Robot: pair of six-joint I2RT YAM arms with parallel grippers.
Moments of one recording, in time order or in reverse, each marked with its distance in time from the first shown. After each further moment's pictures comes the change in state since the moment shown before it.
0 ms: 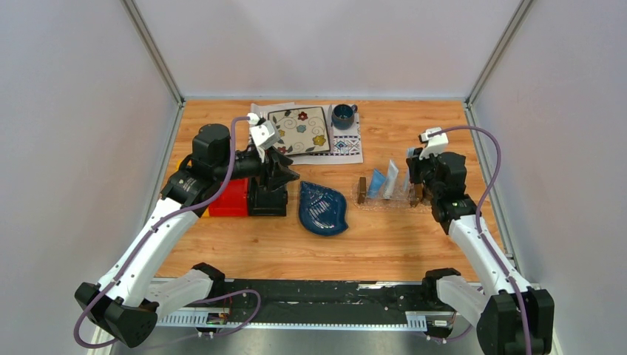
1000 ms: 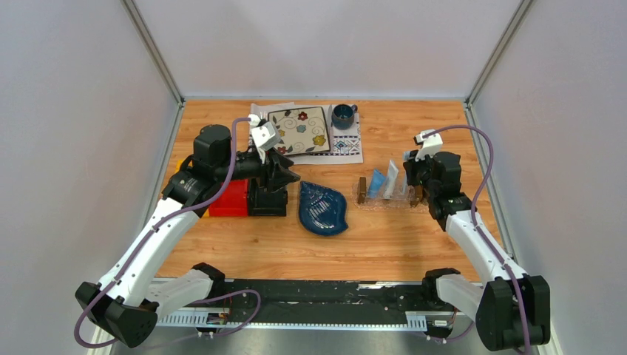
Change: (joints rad) left arm 0.000 0.000 -0.013 0.007 0.015 0.000; right arm -0.001 0.066 -0.015 0.018 -0.019 -0.011
